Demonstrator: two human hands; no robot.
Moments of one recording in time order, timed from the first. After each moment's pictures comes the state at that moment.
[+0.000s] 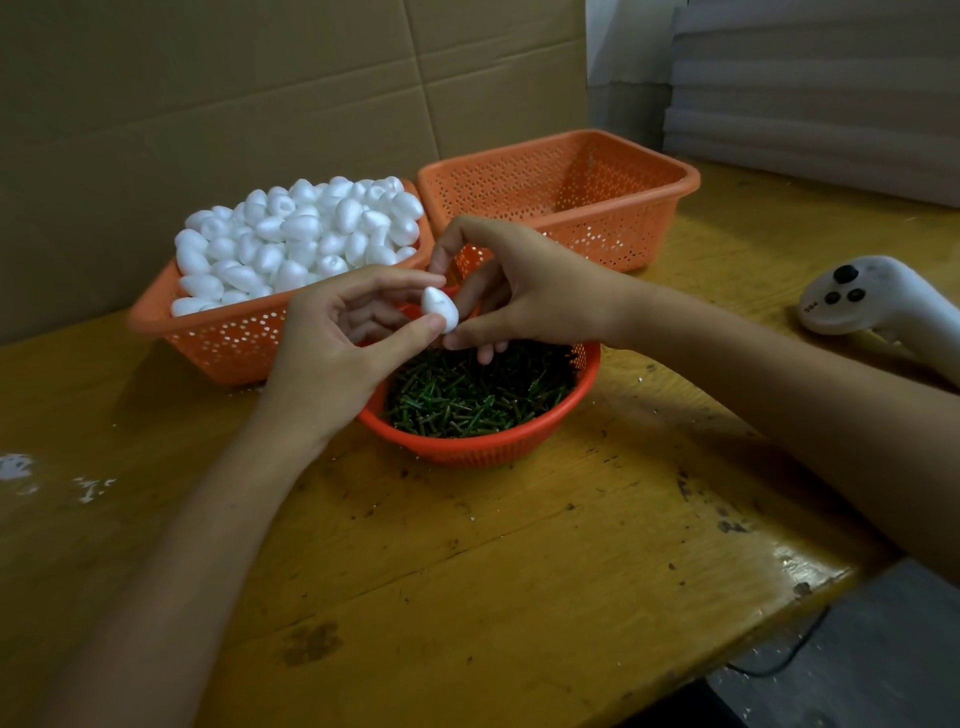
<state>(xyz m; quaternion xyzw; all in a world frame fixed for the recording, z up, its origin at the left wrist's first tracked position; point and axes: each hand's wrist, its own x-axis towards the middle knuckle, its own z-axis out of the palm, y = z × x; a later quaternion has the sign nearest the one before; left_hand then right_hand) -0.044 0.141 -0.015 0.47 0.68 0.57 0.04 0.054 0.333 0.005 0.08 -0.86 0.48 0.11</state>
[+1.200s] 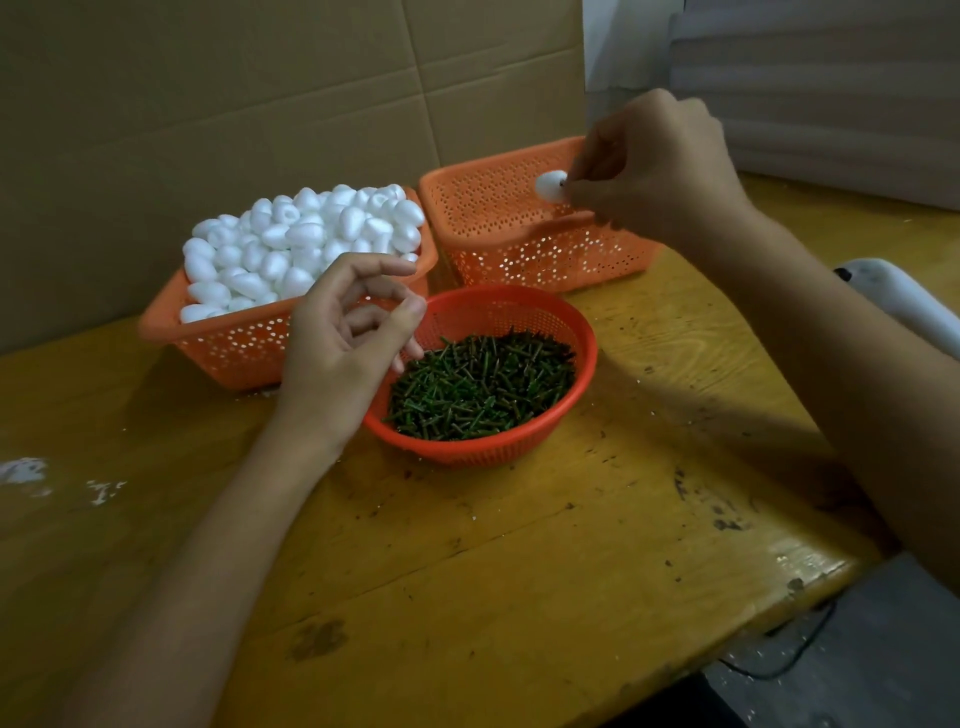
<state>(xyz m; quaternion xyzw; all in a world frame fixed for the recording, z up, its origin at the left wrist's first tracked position) -0.045 0.142 -0.019 0.46 0.66 0.59 0.00 0.082 0.397 0.047 -0.19 -0.88 0.18 0.39</state>
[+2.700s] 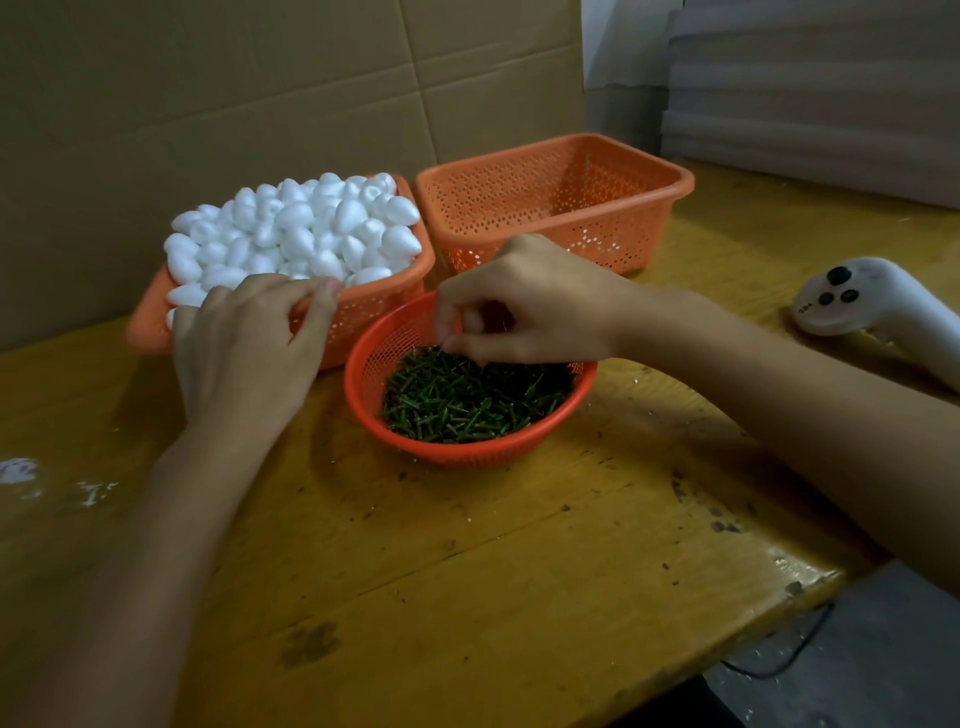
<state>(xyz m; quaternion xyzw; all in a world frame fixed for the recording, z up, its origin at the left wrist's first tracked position) -0.086 0.113 -0.010 0.32 0.89 0.16 -0.29 0.066 0.334 0.017 0.19 -0.96 0.12 0.19</state>
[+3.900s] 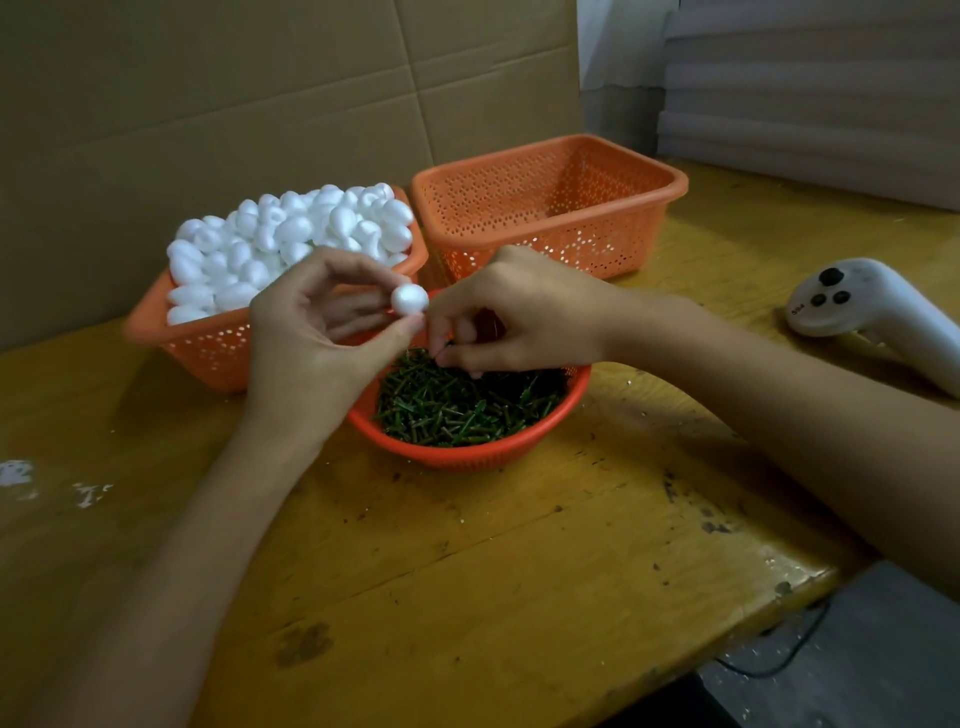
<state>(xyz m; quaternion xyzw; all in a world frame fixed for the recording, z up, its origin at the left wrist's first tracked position) -0.043 0.140 -0.017 0.48 0.64 0.60 -0.06 0.057 0.336 0.009 0.19 -0.96 0.14 0.17</state>
